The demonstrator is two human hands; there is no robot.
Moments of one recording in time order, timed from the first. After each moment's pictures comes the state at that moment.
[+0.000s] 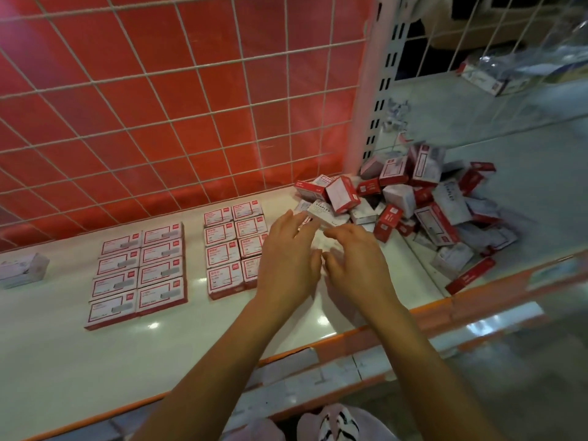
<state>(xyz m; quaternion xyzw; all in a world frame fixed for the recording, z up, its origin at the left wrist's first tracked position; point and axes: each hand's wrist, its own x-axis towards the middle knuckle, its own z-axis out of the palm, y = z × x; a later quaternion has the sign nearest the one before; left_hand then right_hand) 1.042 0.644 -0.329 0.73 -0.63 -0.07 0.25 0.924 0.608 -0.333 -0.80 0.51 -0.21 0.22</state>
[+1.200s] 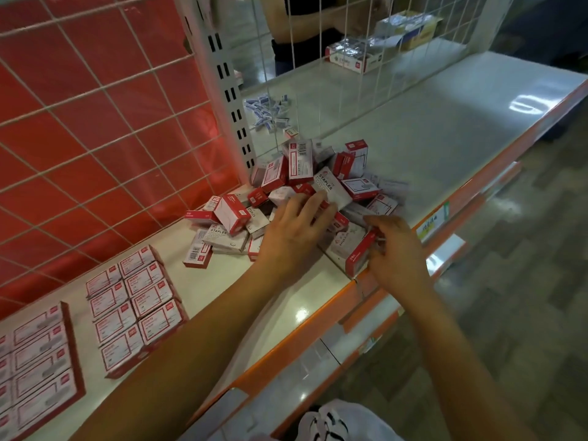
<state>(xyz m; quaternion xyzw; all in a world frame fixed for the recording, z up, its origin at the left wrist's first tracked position) 0.933 0.533 -0.359 0.45 -0.86 0.14 0.20 0.762 0.587 -0.334 -0.65 0.68 -0.30 0.18</state>
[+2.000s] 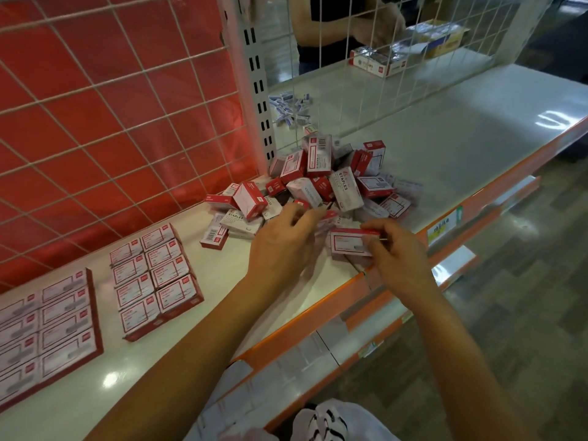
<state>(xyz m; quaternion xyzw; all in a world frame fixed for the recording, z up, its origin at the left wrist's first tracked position) 0.955 0.585 -0.335 0.52 -0.79 0.05 0.32 0.770 0.602 -0.330 -0.59 0.61 -0.40 0.35</state>
